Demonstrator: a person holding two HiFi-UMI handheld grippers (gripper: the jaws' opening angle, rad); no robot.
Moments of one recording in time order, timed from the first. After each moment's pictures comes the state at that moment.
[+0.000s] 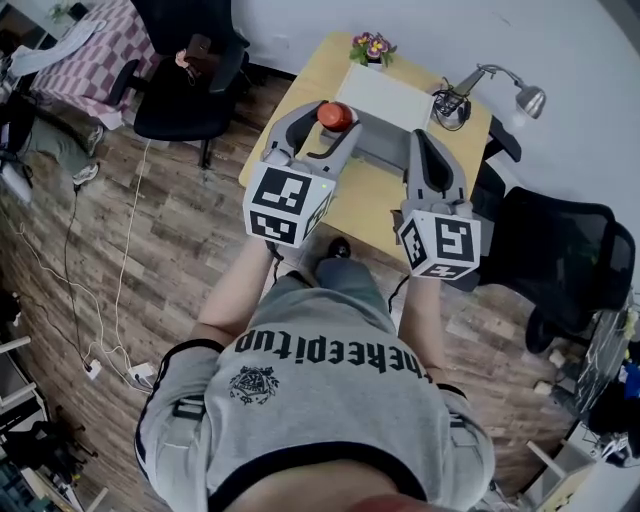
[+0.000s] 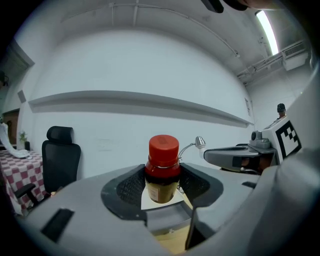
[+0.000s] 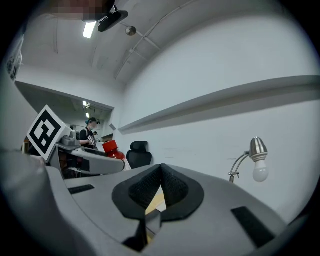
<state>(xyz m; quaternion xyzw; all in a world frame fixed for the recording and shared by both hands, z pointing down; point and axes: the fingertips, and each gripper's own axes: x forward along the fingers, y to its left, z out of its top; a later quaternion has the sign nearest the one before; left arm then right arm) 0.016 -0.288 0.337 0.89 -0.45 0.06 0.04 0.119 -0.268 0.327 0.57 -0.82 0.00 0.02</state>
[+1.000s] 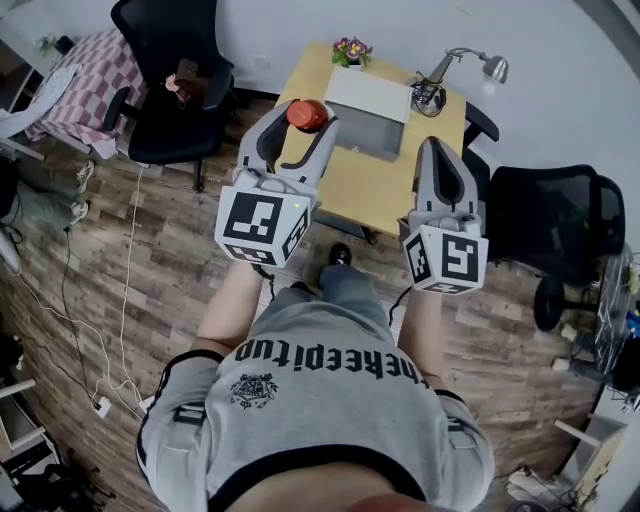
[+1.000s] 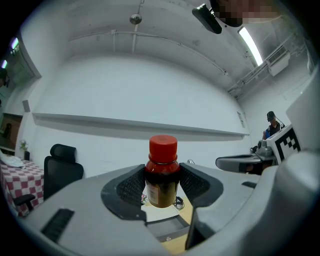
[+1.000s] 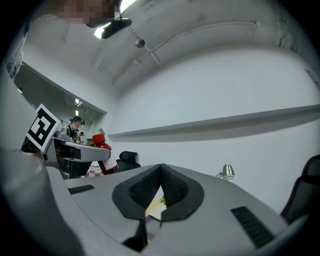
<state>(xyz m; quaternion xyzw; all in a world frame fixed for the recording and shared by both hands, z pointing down) -0.037 -0.190 0.261 0.89 -0.44 -0.04 -0.03 0.114 -0.154 0.267 0.64 -0.77 -0.07 -0.01</state>
